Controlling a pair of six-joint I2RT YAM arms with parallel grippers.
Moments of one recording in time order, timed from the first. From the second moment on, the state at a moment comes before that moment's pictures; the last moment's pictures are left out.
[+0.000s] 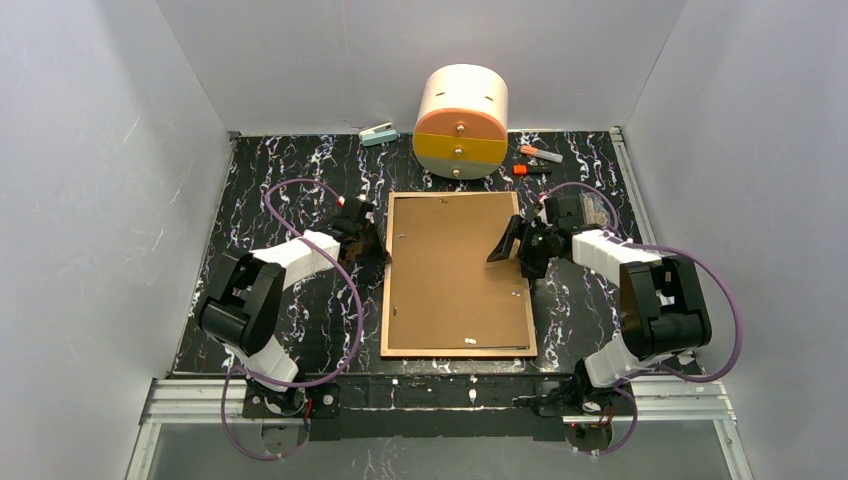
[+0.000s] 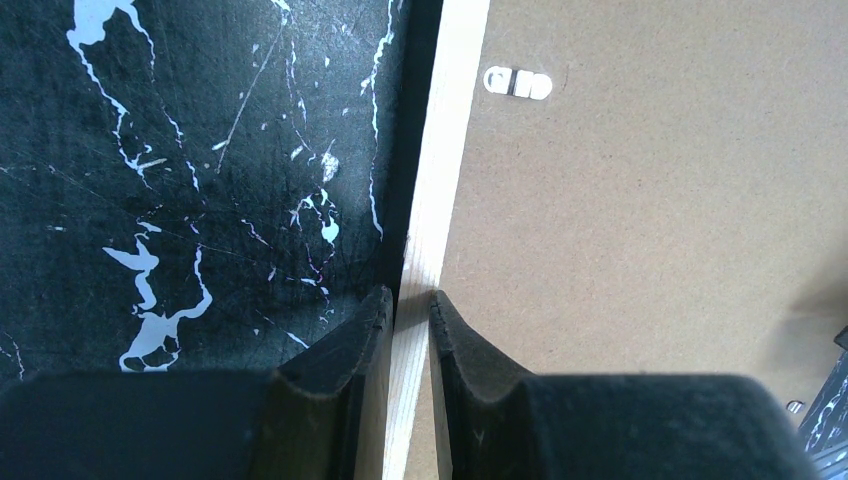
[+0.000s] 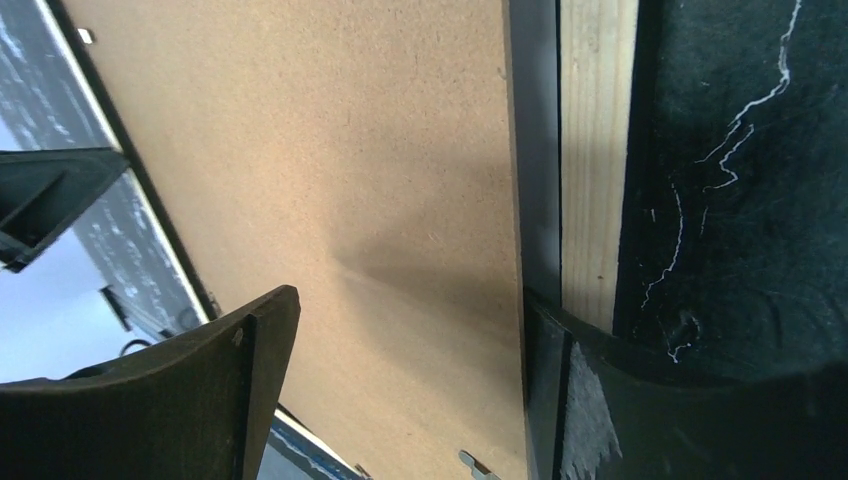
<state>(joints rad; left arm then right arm) -0.44 1.64 0.89 -0.22 0.05 -0.69 0.20 1.54 0.78 -0.27 -0.49 0.60</state>
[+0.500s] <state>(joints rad) -0.42 1.64 0.89 -0.22 0.07 -0.68 0.39 1.59 0.97 -0.55 -0.11 0.52</state>
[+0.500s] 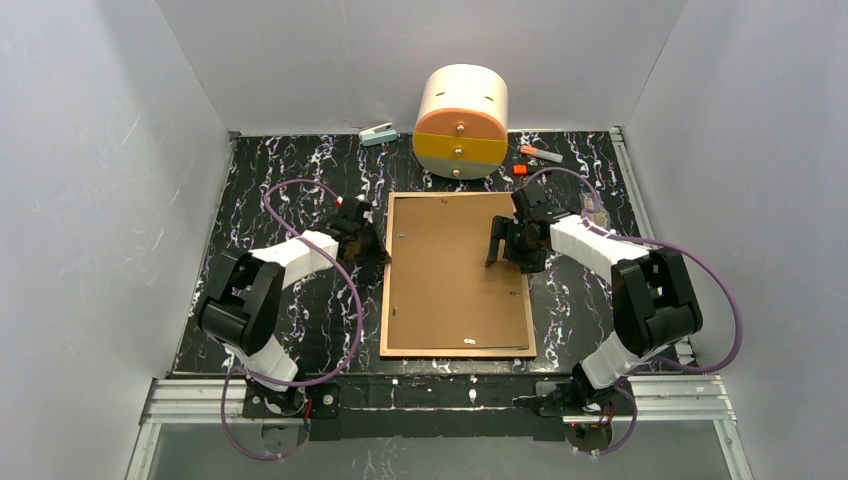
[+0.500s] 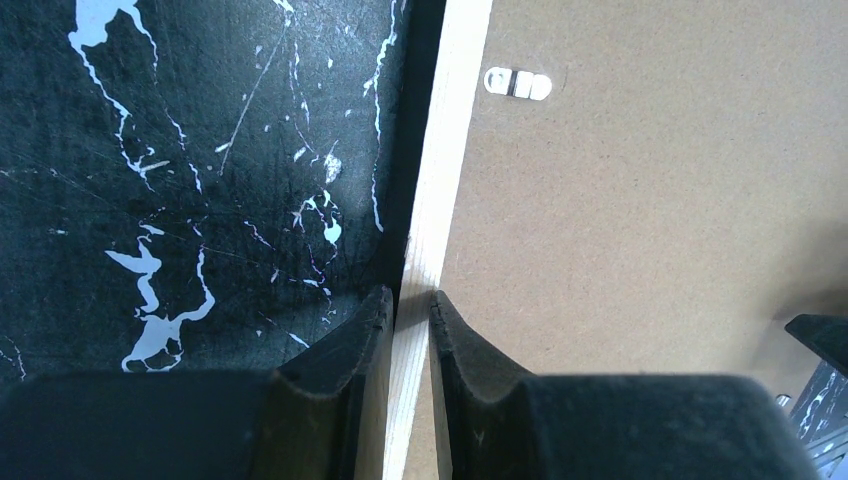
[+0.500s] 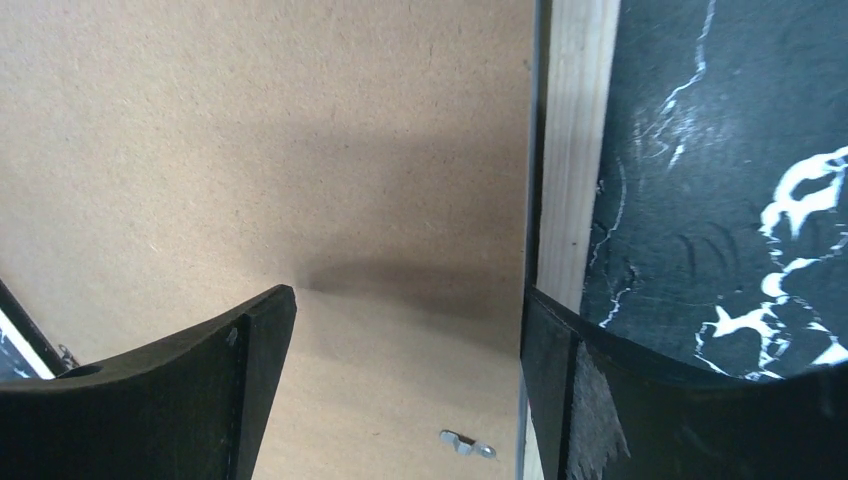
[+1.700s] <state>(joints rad) -0.39 1.65 0.87 -0.19 0.14 -0.65 0.38 1.50 0.87 -0.63 -0.04 0.44</state>
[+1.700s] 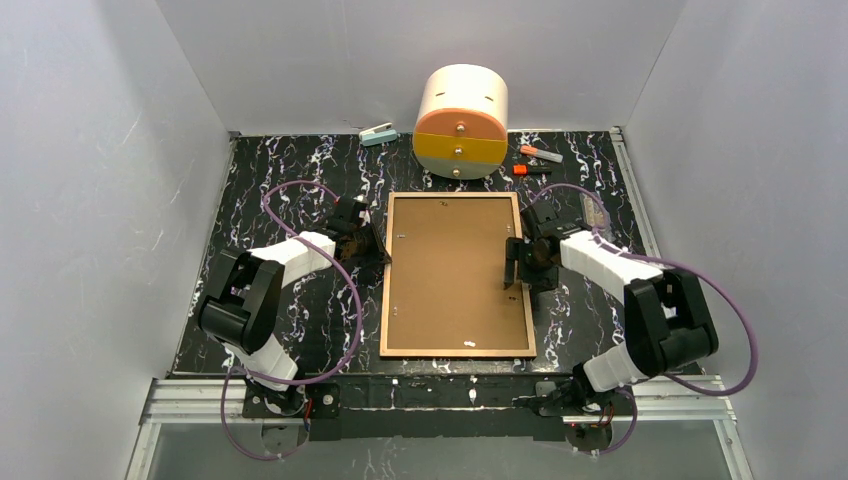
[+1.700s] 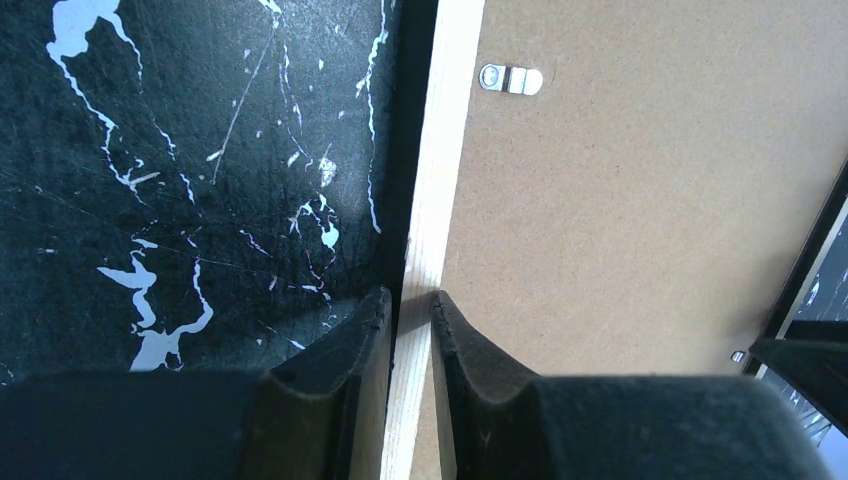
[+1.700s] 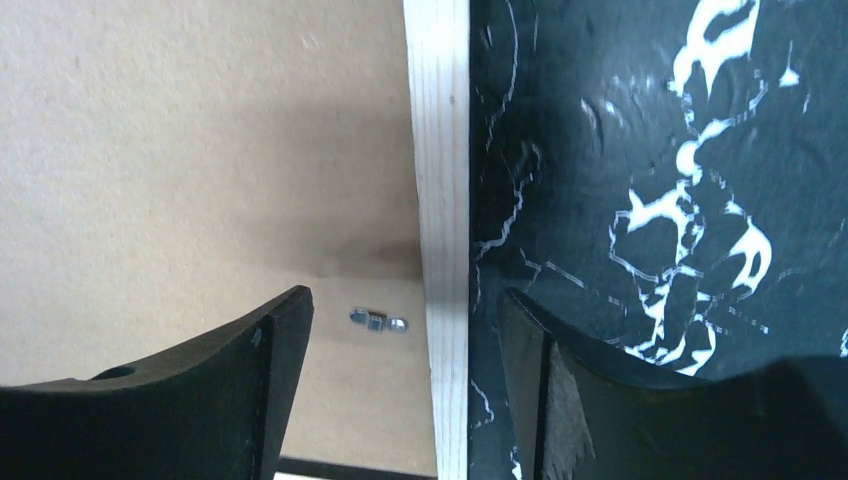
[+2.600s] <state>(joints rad) -0.39 1.65 0.87 -0.19 0.14 -0.65 0.39 1.46 0.81 -0.68 -0.10 0.40</state>
